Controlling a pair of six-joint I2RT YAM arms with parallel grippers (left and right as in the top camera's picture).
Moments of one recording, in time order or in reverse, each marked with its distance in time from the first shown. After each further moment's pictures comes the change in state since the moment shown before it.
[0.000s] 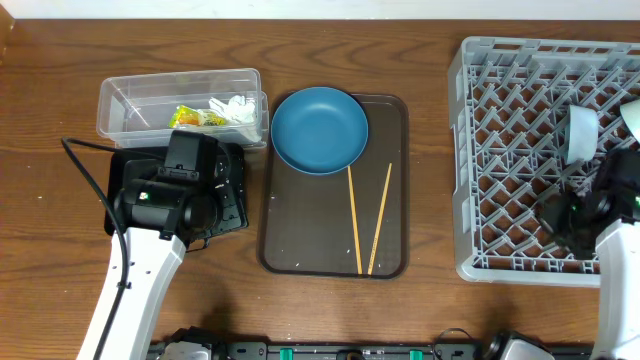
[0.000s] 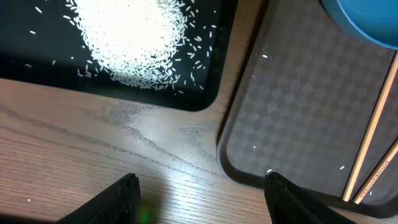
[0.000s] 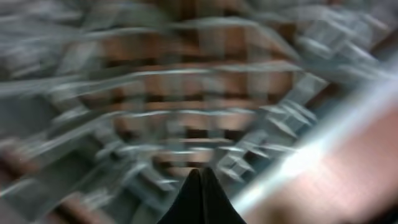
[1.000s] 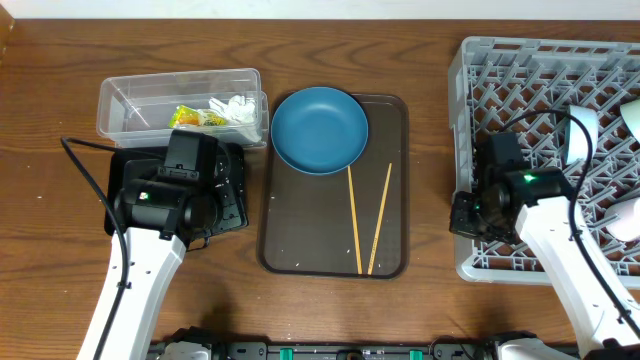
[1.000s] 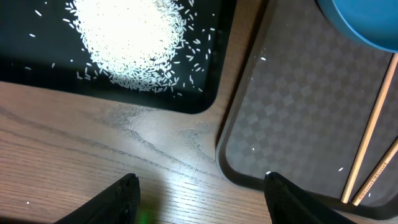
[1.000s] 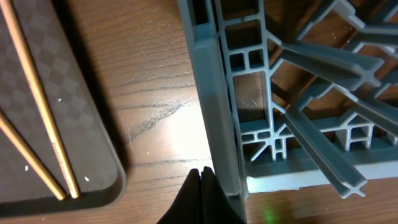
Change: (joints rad) left arm 0.000 0.000 0.000 0.008 0.000 0.000; right arm 0.554 0.101 0.007 -0.093 0.038 -0.030
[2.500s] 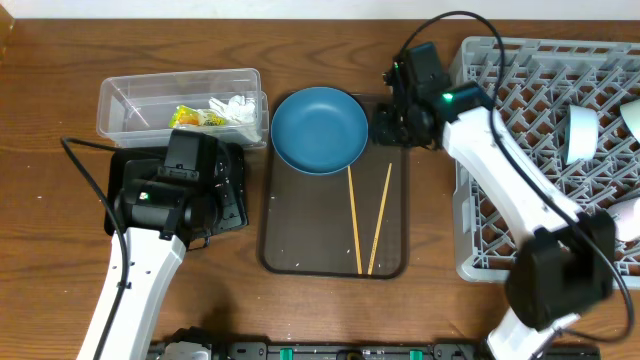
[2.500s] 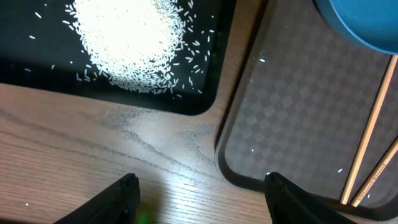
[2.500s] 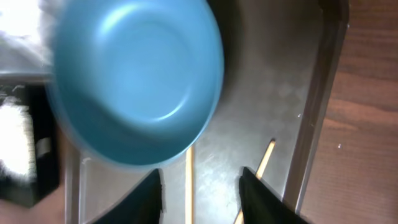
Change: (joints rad) left arm 0.000 0.000 0.000 0.005 0.000 0.000; right arm 0.220 0.525 0.596 0.250 -0.159 -0.039
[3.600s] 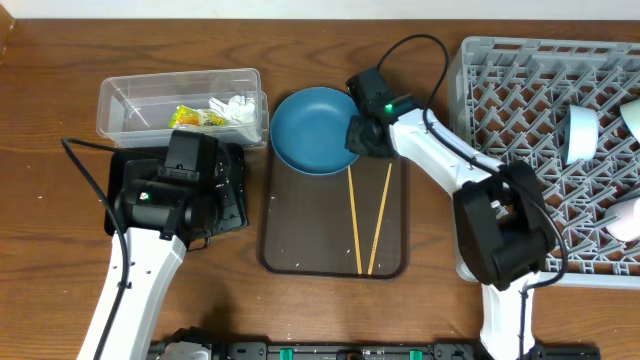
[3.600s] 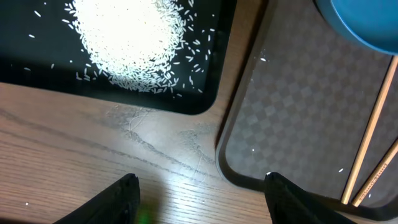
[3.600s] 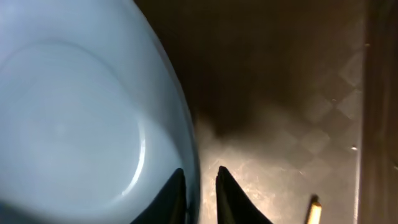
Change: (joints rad) left arm 0.000 0.000 -0.004 0.002 0.000 0.000; right arm 0.100 0.238 0.011 0.149 0.199 0.275
